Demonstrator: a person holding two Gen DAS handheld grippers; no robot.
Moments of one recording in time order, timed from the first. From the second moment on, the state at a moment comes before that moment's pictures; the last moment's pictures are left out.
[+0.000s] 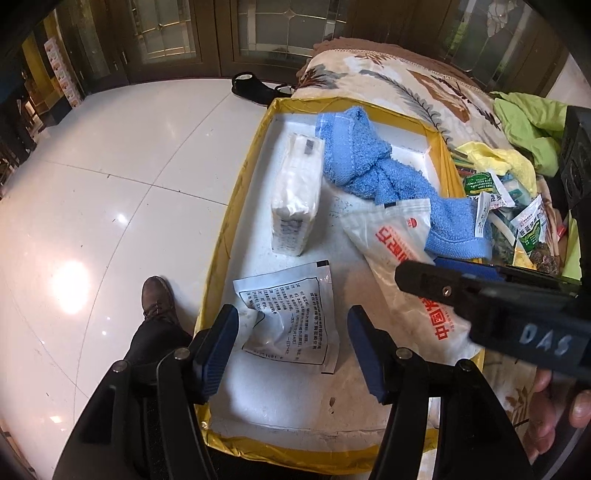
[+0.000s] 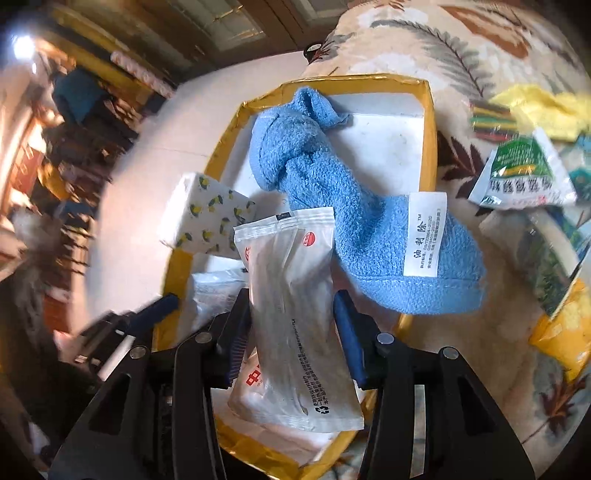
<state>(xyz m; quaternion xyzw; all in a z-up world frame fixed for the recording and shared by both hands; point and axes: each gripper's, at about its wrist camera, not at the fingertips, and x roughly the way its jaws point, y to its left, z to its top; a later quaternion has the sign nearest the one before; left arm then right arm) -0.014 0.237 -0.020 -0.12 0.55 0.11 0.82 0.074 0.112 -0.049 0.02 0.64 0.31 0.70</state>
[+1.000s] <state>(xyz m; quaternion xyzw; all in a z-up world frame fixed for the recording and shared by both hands) -0.005 0.198 0.004 -0.12 0.53 0.07 0.84 0.084 -0.018 0.009 0.14 0.59 0.30 0.73</state>
